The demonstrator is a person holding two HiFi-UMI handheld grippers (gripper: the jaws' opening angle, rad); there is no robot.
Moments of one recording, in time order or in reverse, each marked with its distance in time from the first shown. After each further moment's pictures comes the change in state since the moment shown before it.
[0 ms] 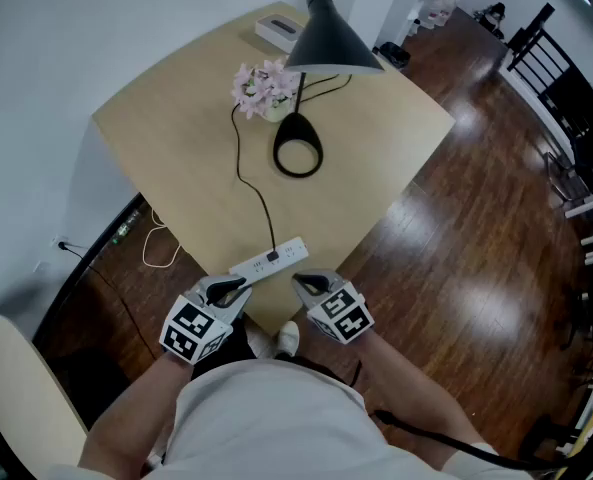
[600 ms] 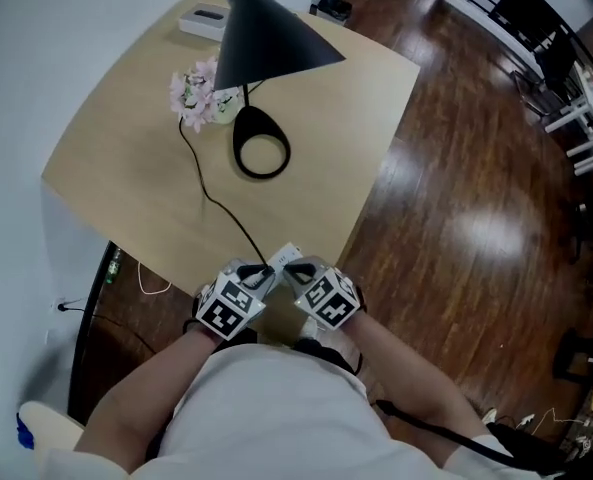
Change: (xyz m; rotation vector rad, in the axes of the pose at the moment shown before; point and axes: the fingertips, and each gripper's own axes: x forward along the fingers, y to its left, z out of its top) left arm 0.117 0.045 -0.007 0.204 0.293 -0.204; right arm 0.065 -0.052 0.003 0.034 0.105 -0.092
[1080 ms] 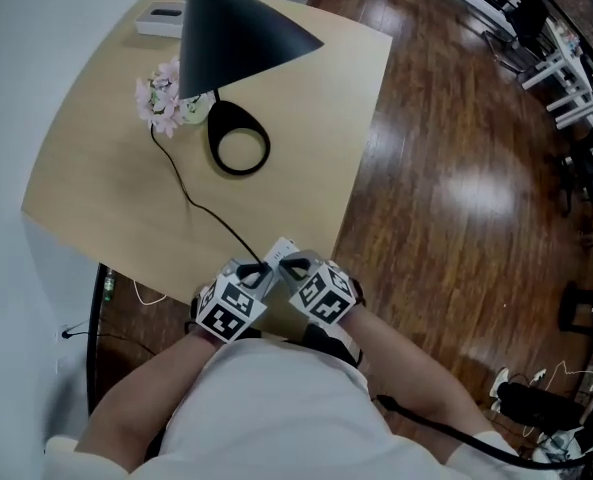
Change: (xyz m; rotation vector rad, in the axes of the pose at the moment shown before) left arm 0.007 -0.001 -0.003 0.095 0.028 -0.089; right arm 0.009 0.000 -0.001 0.054 0.044 -0.074
